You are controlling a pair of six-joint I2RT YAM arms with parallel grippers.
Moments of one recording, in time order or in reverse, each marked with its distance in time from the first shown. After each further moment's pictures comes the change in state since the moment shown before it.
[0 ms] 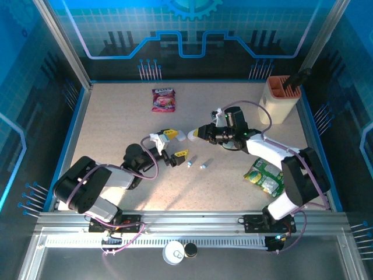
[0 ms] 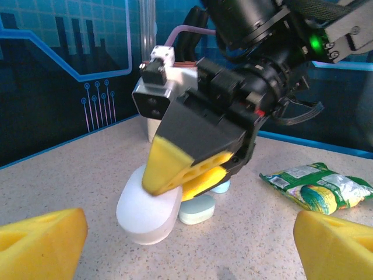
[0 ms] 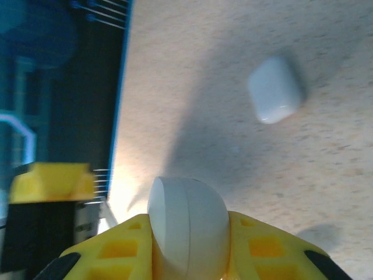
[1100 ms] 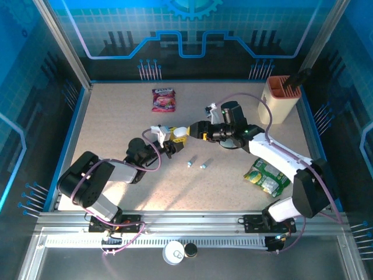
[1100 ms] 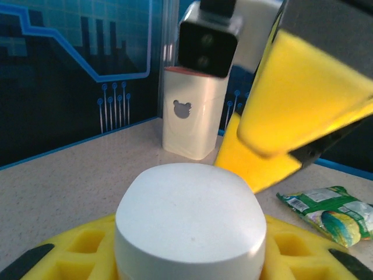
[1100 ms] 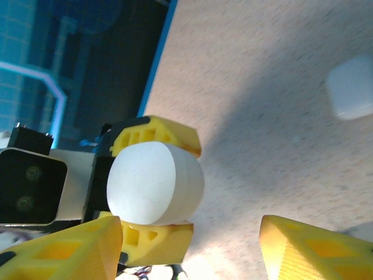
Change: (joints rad) left arm 0.013 0.066 0.103 -0.007 -0.032 -0.075; right arm 0.085 -0.127 0.088 -0.112 -0.080 -0.001
